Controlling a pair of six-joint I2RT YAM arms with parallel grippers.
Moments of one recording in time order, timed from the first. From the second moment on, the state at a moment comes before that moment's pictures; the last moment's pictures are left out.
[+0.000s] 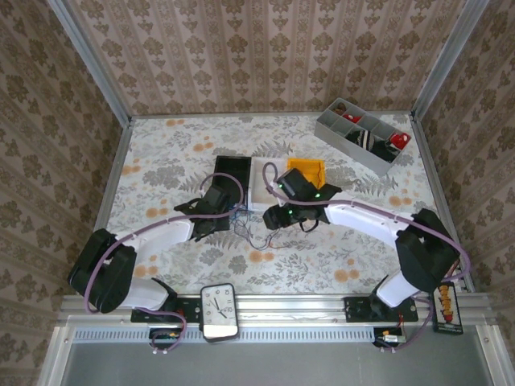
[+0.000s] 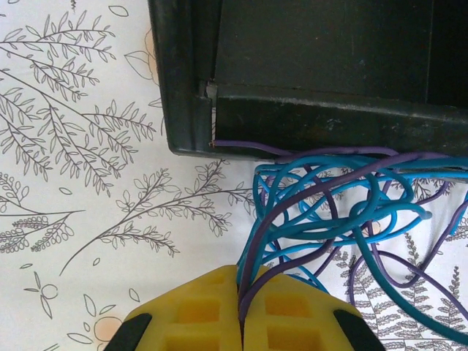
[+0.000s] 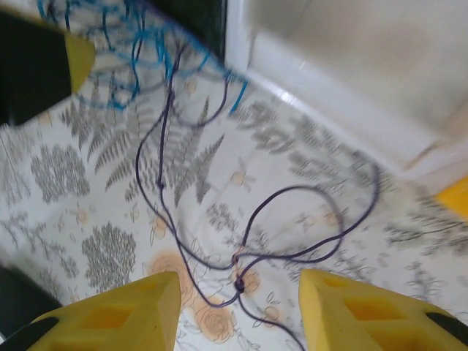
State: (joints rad) left arm -0.67 1.38 0.69 -0.42 -0.23 -0.60; right arm 0.73 1.57 1.04 -0.50 -0.22 0.34
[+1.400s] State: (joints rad) left arm -0.64 1.43 0.69 -0.44 -0.23 -0.62; right arm 0.30 1.15 0.94 -0.50 0.11 0.43
